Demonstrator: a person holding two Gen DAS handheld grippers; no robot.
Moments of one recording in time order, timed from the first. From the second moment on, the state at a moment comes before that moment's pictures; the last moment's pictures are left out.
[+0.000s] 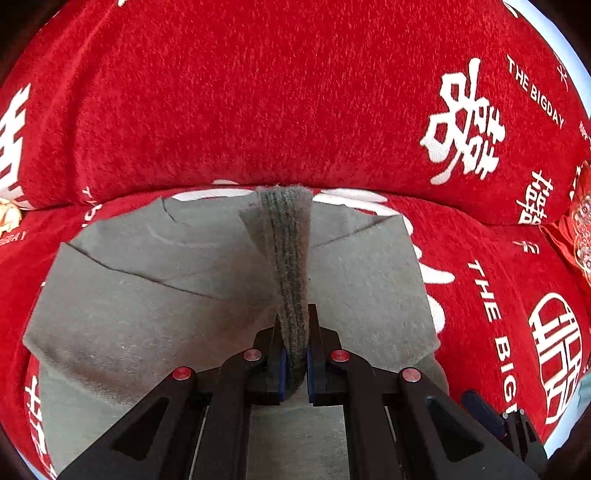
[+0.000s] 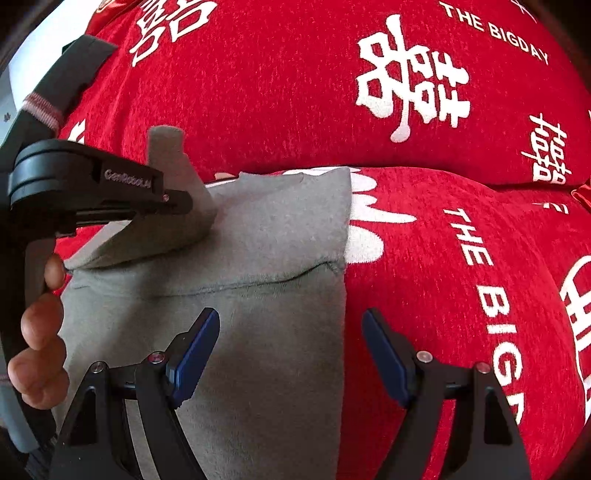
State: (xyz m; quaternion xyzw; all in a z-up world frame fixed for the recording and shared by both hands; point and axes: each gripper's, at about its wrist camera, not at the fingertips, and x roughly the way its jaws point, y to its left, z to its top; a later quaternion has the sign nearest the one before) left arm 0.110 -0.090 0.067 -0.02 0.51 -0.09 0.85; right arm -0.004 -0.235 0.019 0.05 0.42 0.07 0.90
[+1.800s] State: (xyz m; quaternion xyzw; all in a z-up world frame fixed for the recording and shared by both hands) left arm 0.095 -0.019 0.038 -0.05 0.53 -0.18 0.83; right arm 0.010 -0.206 -0.007 0.11 0.42 0.18 0.88
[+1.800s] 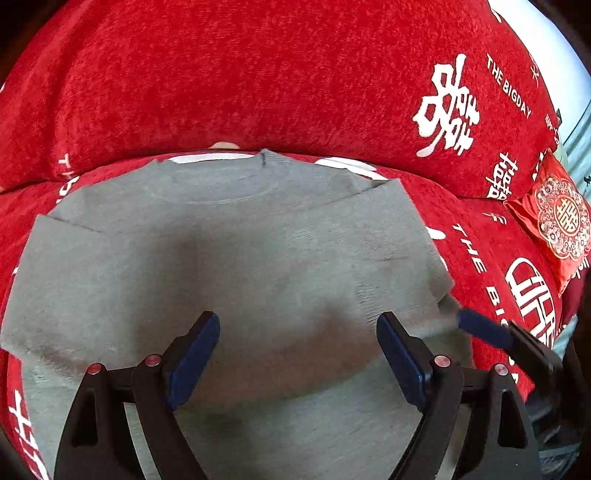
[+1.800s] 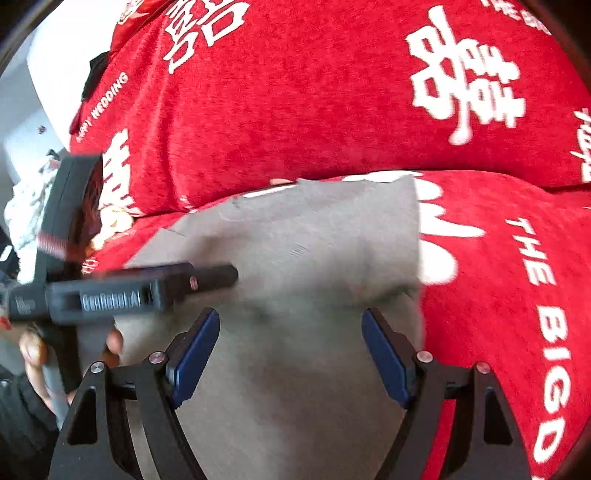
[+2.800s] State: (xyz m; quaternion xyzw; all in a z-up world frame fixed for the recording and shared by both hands) left arm 0.090 0.040 0.025 -0.01 0.51 -0.08 0.85; right arm 0.064 -0.188 0.012 0.06 0.41 0.12 0.91
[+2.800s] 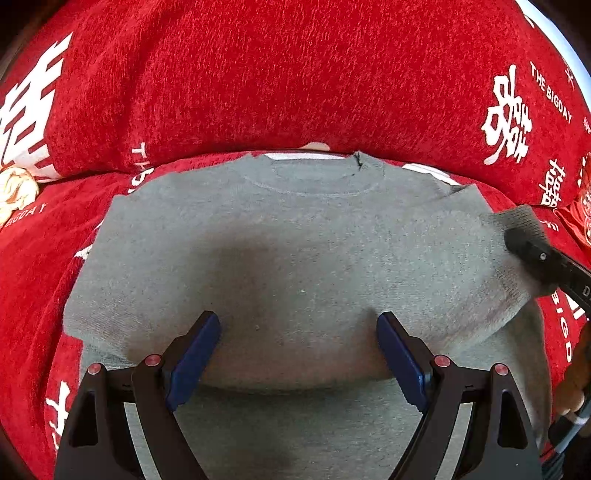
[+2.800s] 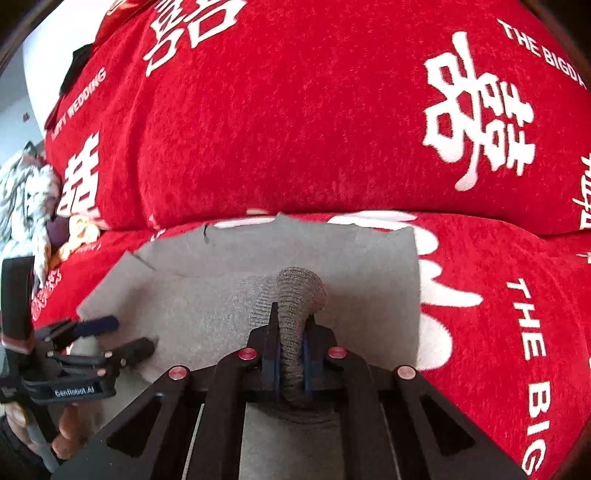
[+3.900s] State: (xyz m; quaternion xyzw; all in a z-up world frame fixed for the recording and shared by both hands) left arm 0.093 0.088 0.033 -0.01 0.51 -0.02 0.86; right arm 0.057 -0.155 0.021 0.00 0.45 0.07 0.89
